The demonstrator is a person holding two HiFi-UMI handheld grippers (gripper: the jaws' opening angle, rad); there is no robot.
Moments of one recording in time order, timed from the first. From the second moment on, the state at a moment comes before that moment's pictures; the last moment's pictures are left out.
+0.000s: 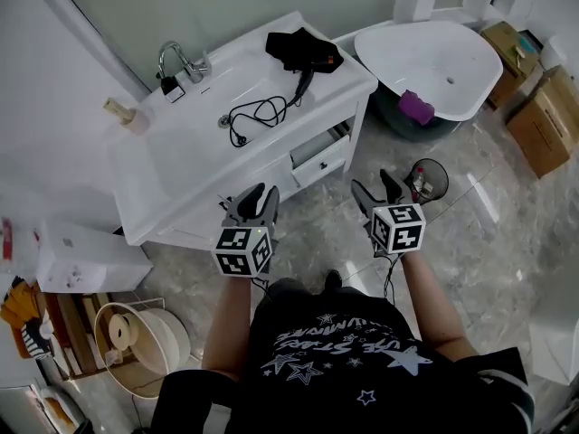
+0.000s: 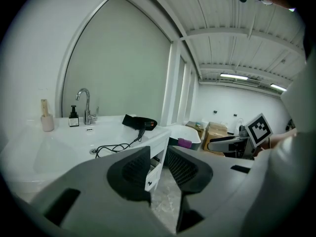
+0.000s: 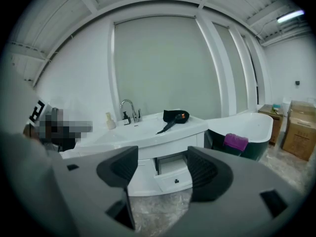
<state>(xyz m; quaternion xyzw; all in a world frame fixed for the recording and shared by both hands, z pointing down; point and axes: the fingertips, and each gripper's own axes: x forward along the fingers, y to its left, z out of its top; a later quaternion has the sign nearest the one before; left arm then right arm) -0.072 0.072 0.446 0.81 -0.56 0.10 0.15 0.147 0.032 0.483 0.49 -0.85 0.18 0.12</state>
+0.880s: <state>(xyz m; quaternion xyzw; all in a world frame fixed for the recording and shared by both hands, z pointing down) -0.075 -0.088 0.463 0.84 -0.51 0.12 0.15 0.146 -0.111 0.478 0.53 -0.83 0.17 0.12</state>
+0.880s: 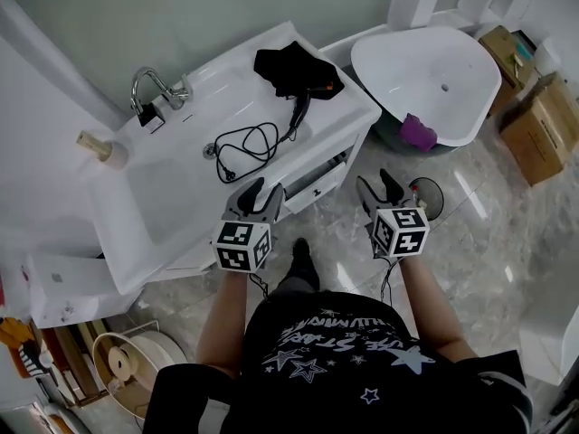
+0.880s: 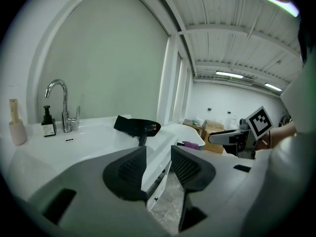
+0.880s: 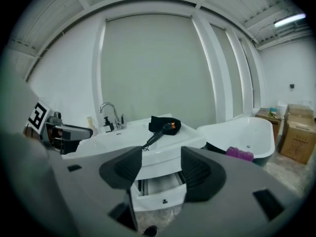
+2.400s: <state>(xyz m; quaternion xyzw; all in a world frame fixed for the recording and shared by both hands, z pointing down) -0.071 -0.286 0.507 0.84 -0.48 0.14 0.21 0.137 -0.336 0.480 0.52 -0.83 0.14 0.14</state>
